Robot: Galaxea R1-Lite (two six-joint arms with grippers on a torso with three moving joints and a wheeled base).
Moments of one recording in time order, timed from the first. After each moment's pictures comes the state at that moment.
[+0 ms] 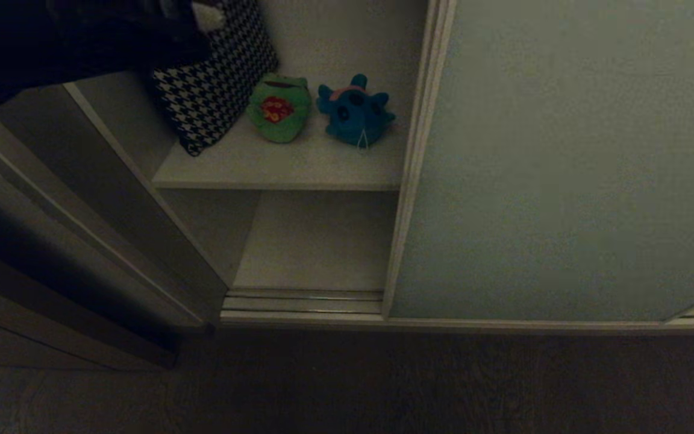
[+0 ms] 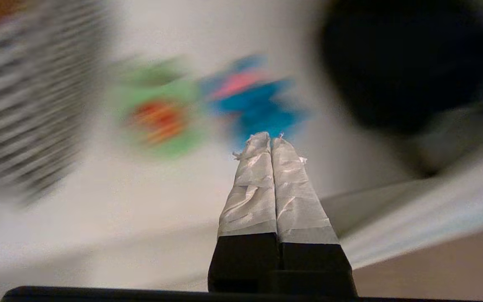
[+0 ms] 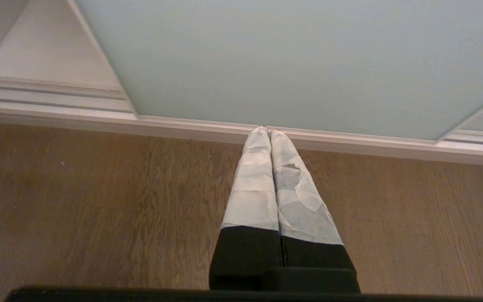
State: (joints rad) left arm -0.38 1.49 -1.54 -0.09 0.01 -0.05; right arm 0.00 0.00 0.00 0.00 0.01 -0.01
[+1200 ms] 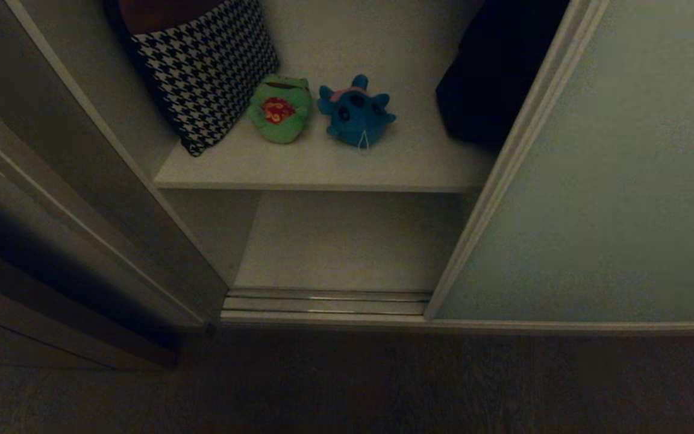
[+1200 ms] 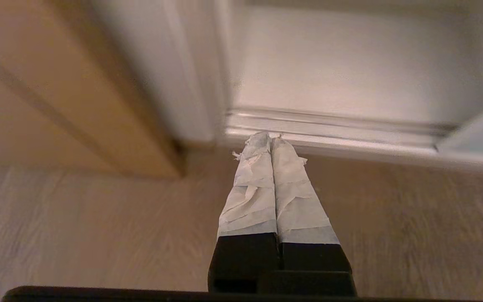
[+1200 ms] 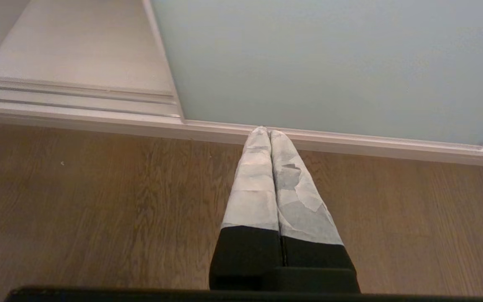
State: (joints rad) left arm 0.03 0.28 -0.36 0.12 -0.01 0.01; right arm 0.00 0.00 0.00 0.00 0.01 -0.01
